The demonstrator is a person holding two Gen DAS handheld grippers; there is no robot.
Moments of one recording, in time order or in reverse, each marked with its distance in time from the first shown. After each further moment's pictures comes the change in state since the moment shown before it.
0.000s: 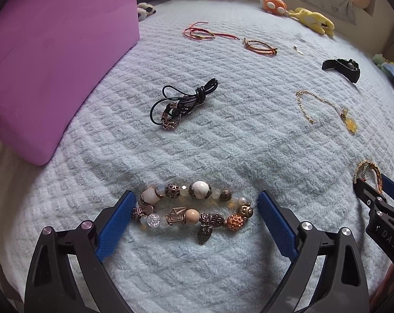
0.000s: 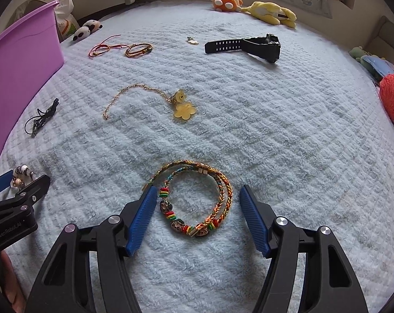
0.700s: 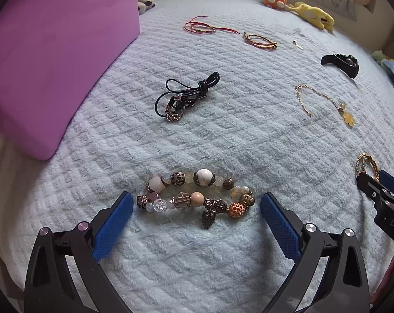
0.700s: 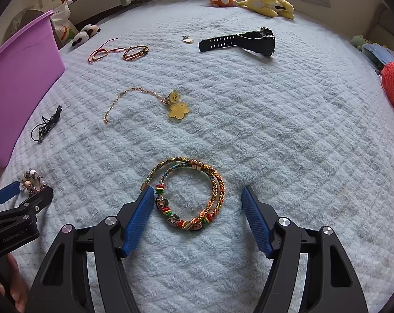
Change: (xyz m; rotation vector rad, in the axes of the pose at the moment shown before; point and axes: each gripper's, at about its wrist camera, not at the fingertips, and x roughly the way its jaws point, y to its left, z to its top) left arm -0.004 0.004 -0.002 0.008 0.045 -0.008; right arm -0.005 -0.012 0.002 0.040 0.021 0.039
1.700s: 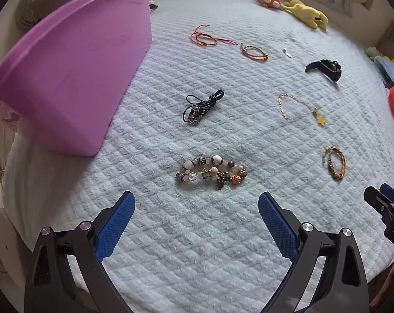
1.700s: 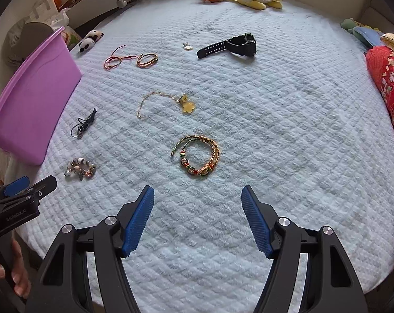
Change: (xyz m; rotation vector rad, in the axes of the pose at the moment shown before) left arm -0.071 0.022 0.006 0.012 0.087 -0.024; right arm -0.082 -0.002 -0.008 0.067 0.099 0.050
